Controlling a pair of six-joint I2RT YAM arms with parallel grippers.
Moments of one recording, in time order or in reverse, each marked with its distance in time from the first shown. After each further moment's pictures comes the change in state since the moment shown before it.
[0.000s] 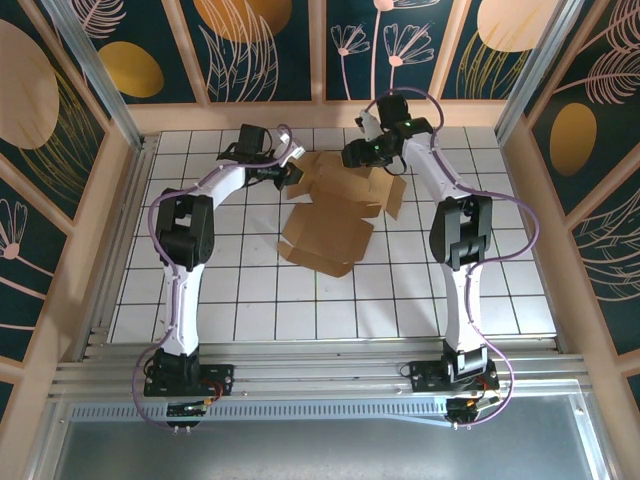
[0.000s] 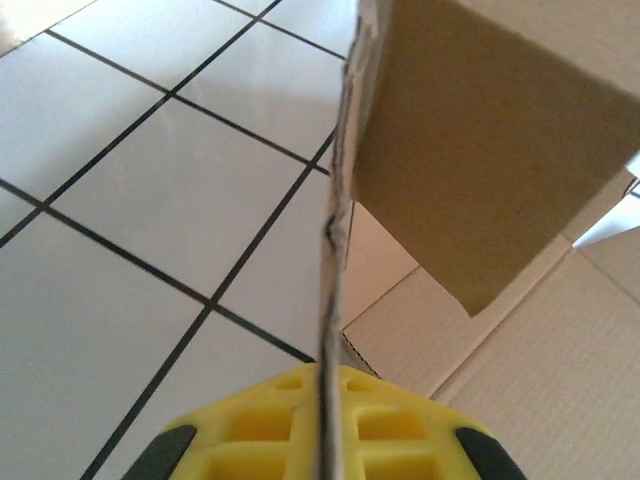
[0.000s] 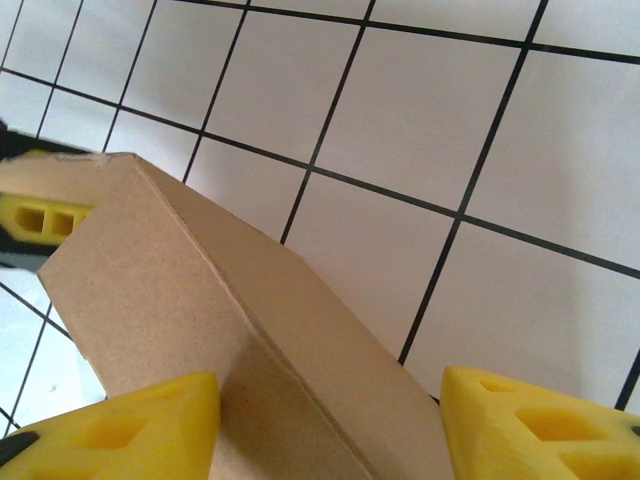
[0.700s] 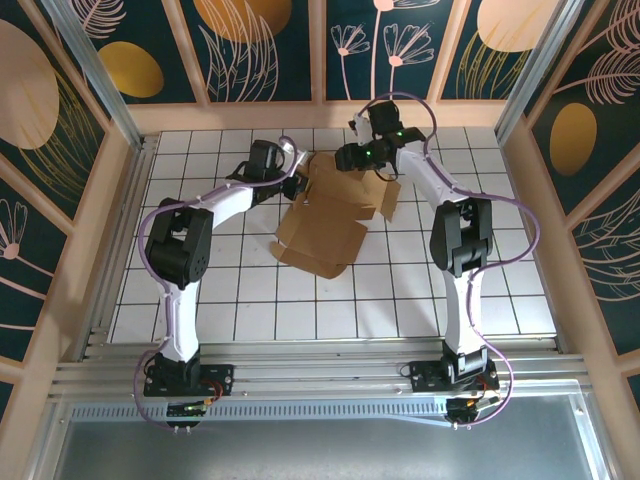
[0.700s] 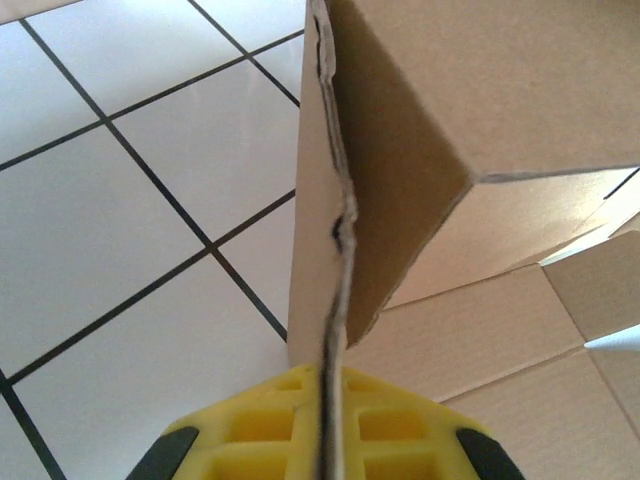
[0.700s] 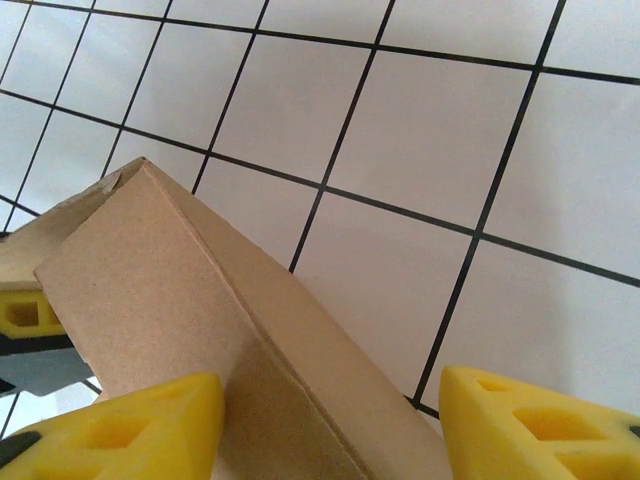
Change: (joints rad) left arm -0.115 -0.205 -0.340 0.275 -0.330 -0.354; right arm 0.049 -0.076 -0.161 0.163 0.072 0.059
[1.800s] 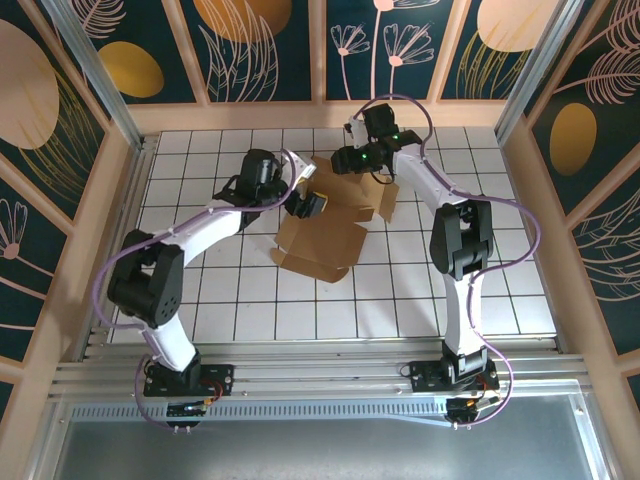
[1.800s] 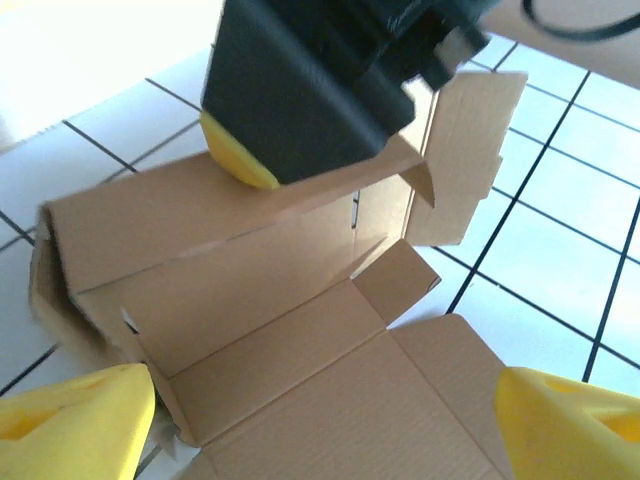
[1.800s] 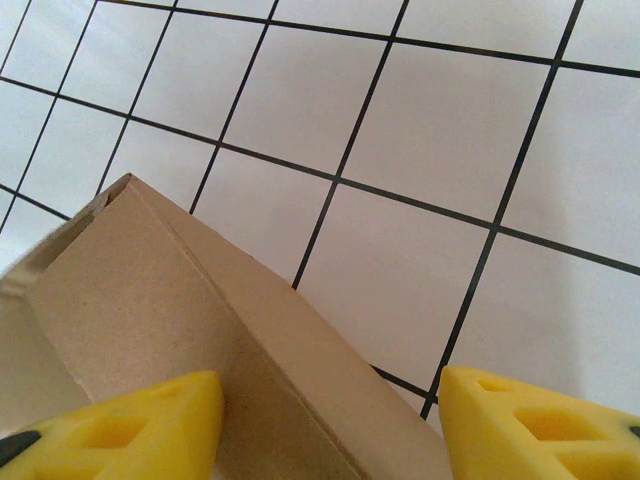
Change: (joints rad) left arm -0.075 -0.375 -0.284 0.061 0.071 0.087; right arm 0.027 -0.028 -0.040 0.019 0.028 -0.001
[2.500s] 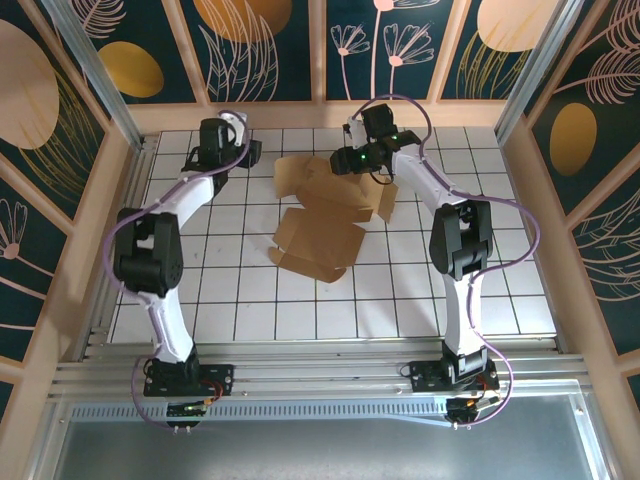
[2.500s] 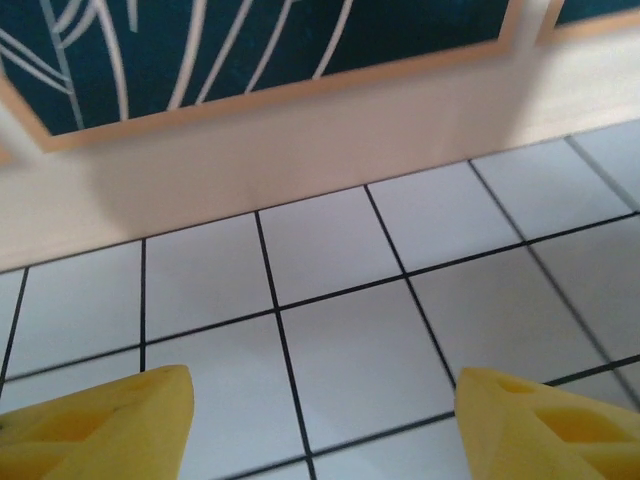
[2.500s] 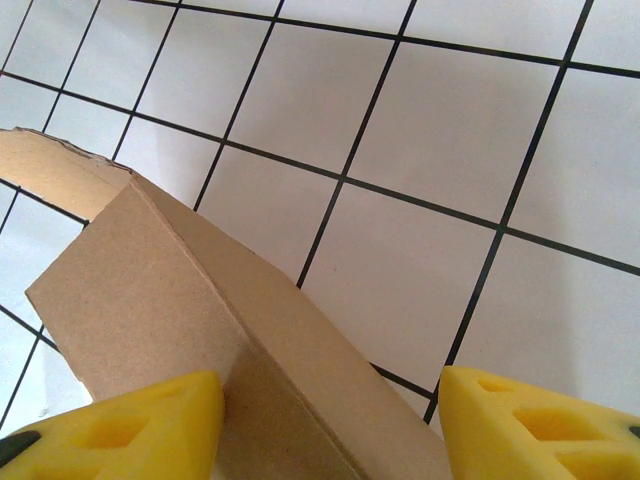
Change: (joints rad) left arm 0.284 0.275 0.313 0.000 -0.411 -0.049; right arm 0.005 0.000 0.000 0.000 -0.001 -0.007
